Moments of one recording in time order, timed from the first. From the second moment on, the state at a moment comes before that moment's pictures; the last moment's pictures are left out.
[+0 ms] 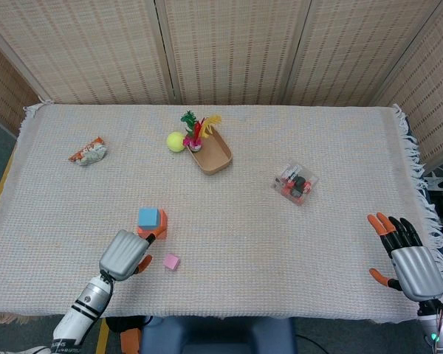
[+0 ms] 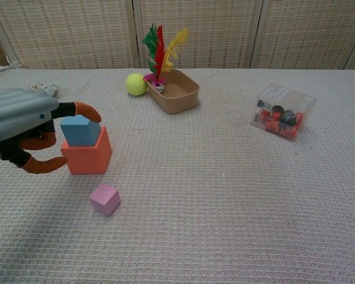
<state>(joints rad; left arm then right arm) -0.56 -1.36 0.05 -1.92 1.29 1.24 0.65 0.08 -1.09 -0.02 -1.62 -1.62 1.46 -0.04</state>
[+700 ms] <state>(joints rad) -0.50 -1.59 0.09 -1.59 1.41 1.17 0.67 0.08 -1.08 -0.03 -1.63 -1.62 1.45 -0.04</state>
